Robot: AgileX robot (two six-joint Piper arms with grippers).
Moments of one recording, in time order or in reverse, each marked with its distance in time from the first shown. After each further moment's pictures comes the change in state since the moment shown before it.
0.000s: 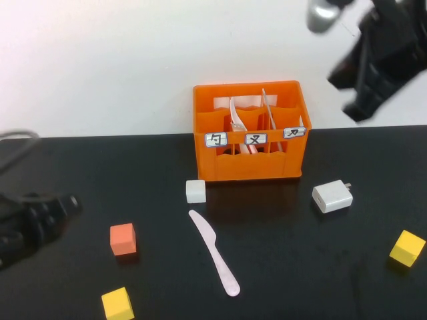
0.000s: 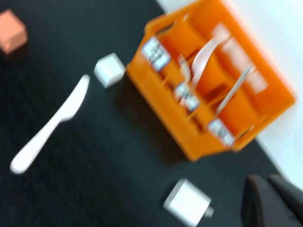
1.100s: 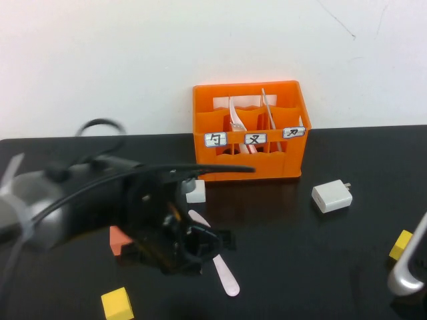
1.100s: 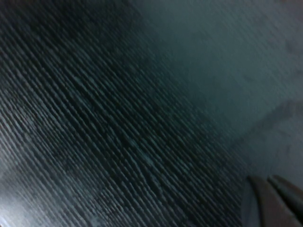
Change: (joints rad) right arm 0.008 -0.479 1.052 0.163 -0.349 0.065; left arm -0.576 0.628 -0.487 1.080 0.306 -1.224
